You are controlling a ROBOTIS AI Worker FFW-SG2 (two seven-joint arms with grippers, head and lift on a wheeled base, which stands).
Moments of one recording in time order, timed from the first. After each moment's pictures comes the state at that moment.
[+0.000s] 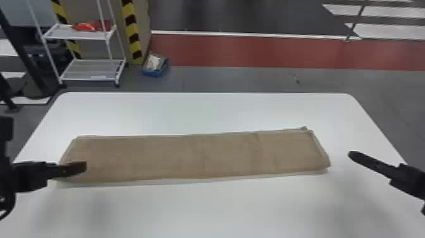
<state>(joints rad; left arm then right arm) -0.03 0.14 0.38 -1.92 -0.29 1.18 -0.83 0.00 -0.13 -0.66 -1.89 -0.11 1.12 0.79</state>
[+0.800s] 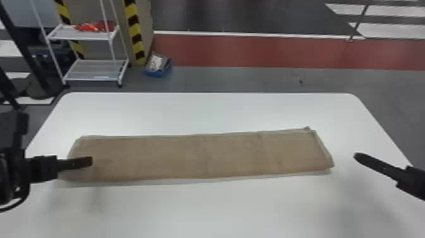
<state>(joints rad) -0.14 0.14 0.37 -1.74 -0.33 1.16 -0.82 0.00 -0.13 -0.67 -1.89 -0.11 1.12 0.79</state>
